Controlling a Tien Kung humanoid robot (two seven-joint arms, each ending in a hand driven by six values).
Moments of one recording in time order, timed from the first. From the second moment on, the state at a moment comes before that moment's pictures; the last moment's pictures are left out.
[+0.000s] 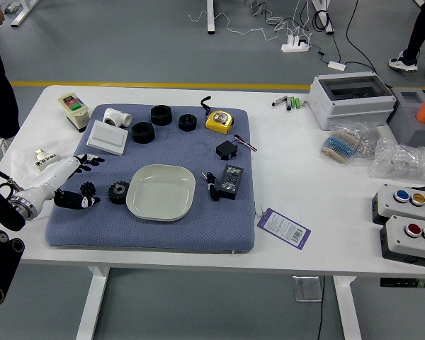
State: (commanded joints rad) left arm -0.37 0.19 -1.56 -0.94 2.27 -0.14 -0.30; right arm 0.06 -0.25 0.15 0.24 0.64 -0.30 0.03
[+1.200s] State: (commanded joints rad) left arm -0.38 0.19 -1.57 -0.92 2.27 -0.14 -0.24; right arm 0.07 -0.25 0.16 0.24 0.63 -0.29 0.02
